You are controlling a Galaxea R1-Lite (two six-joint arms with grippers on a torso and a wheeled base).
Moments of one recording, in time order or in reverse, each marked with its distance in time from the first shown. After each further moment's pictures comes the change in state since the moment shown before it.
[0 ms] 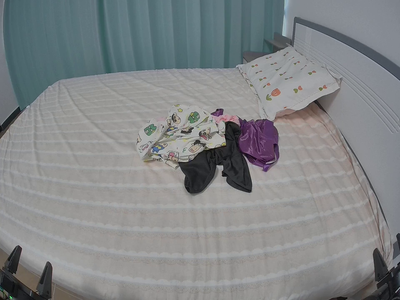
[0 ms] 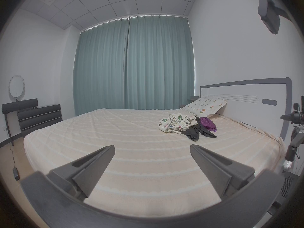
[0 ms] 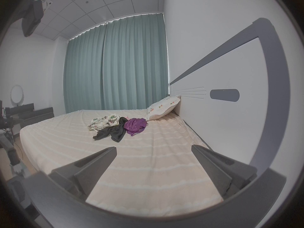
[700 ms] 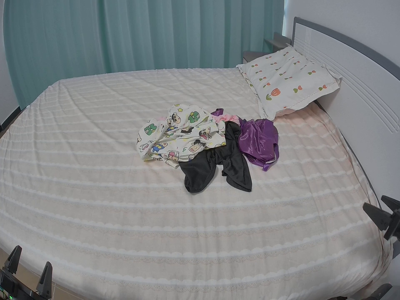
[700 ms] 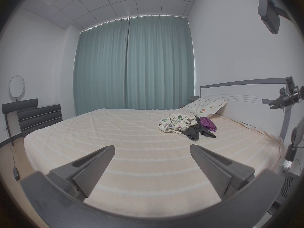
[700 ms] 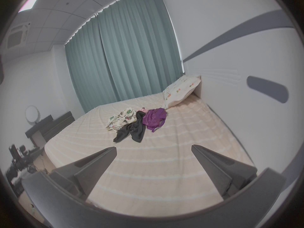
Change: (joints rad) left arm 0.000 0.000 0.000 0.000 0.000 0.000; right arm 0.083 0.718 -0.259 -0.219 0.139 0.164
